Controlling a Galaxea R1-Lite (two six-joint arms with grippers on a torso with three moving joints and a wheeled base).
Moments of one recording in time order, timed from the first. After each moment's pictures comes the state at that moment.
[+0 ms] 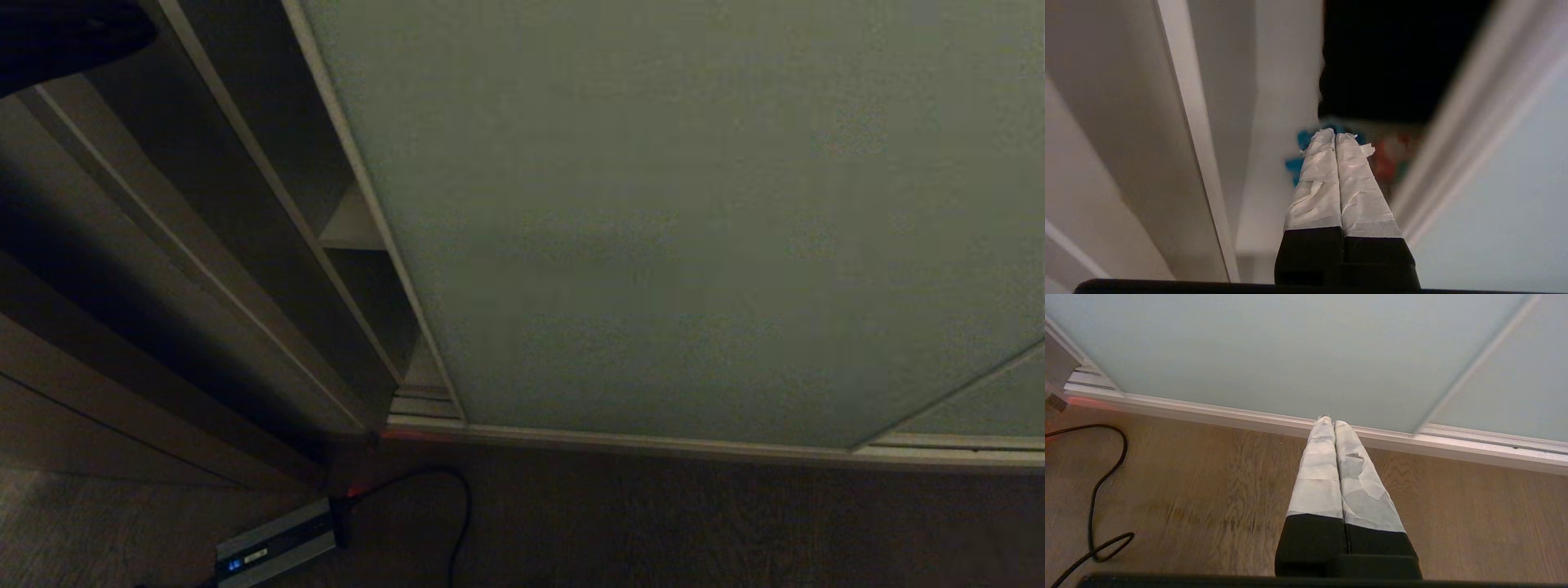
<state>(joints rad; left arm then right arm) -0.19 1.31 -1.28 -0.41 0.01 -0.04 -0.01 0.00 0.00 0.01 0.02 -0.02</state>
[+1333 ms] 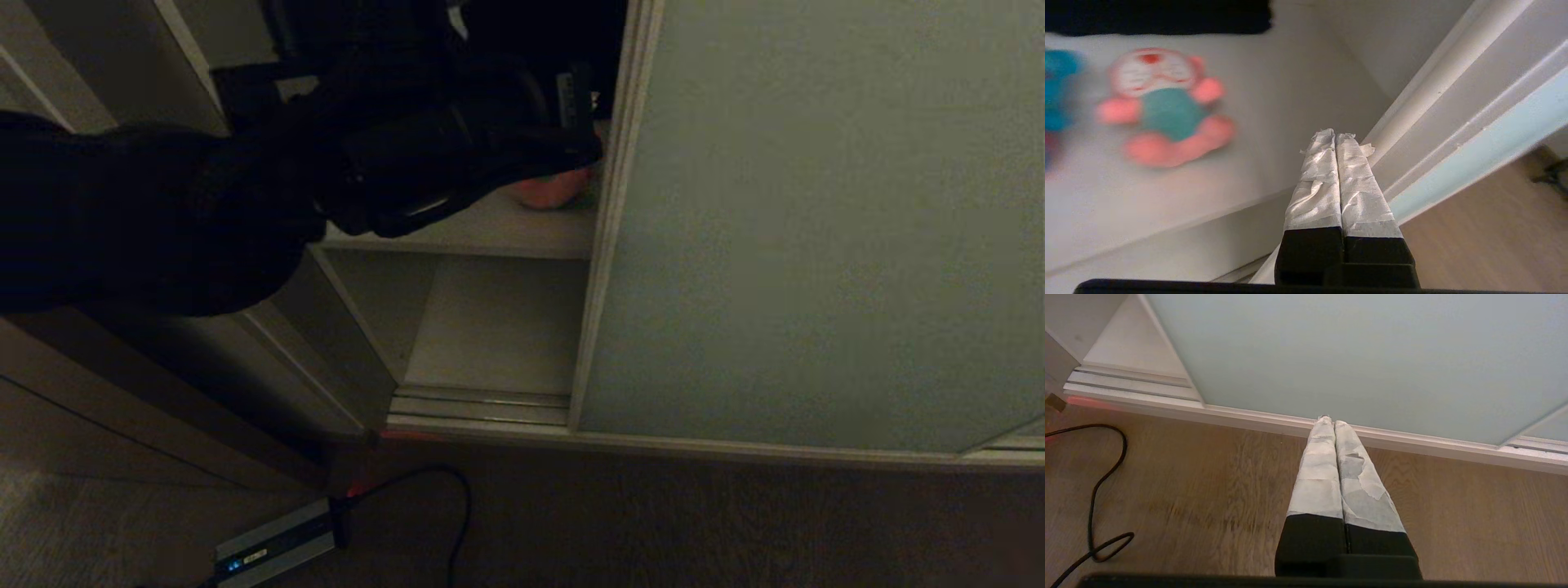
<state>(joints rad) -0.74 1.78 -1.60 -0.37 0.05 -0.07 -0.01 0.00 0.00 0.01 0.02 -0.02</state>
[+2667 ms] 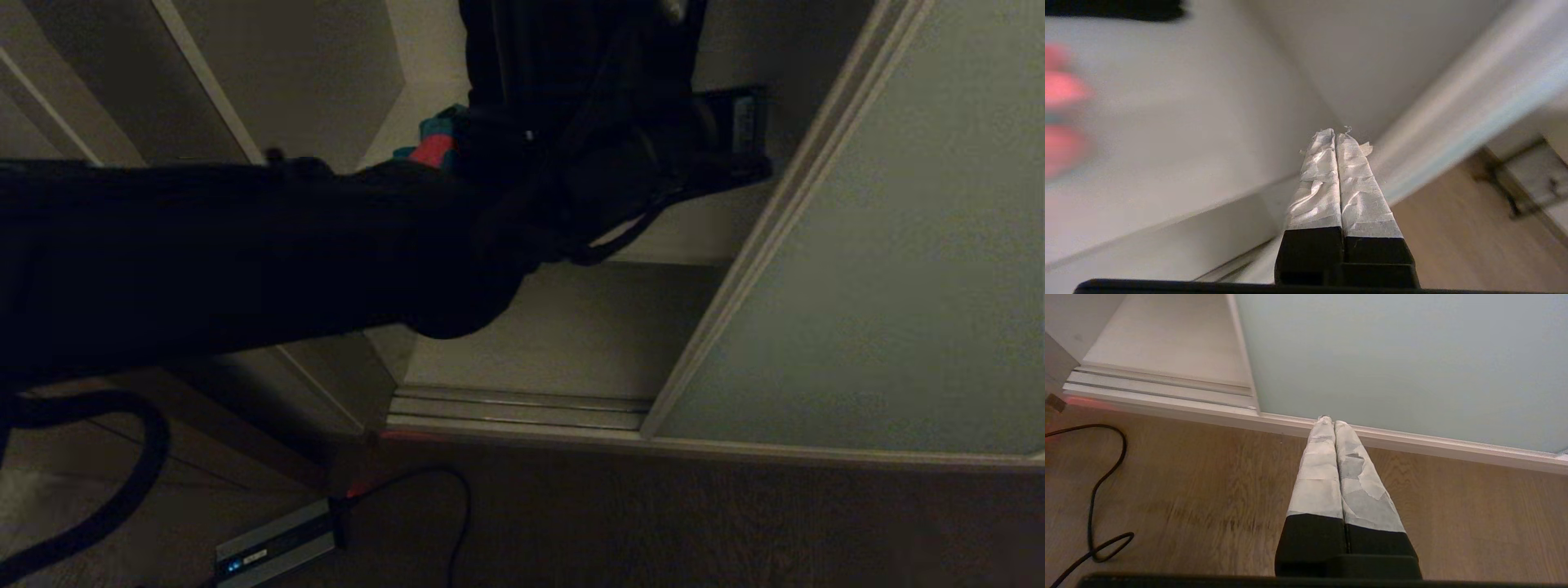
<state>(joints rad) -0.90 2.00 -1.87 -0.35 0.11 -0.12 -0.01 0.00 0.00 0.01 0.02 -0.02</state>
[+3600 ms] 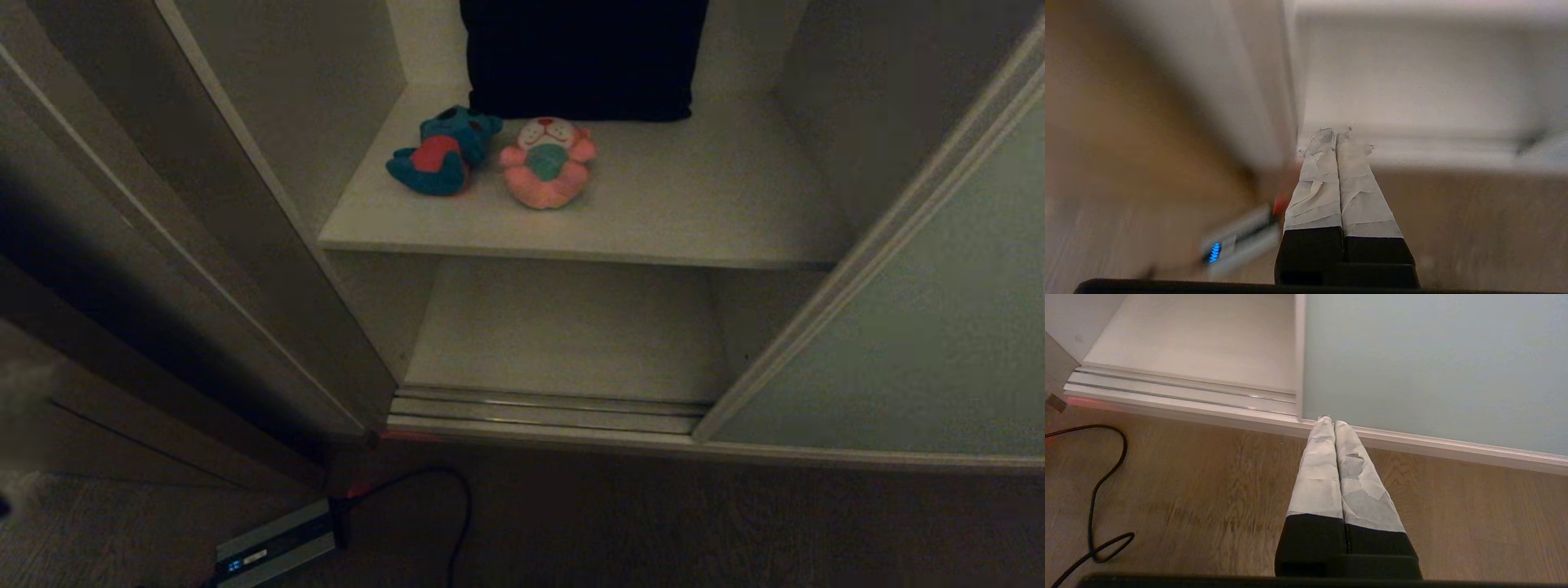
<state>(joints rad) -0.04 0.70 -0.62 -0.02 -0.02 0.03 -0.01 0.00 0.00 0.01 0.02 -0.02</state>
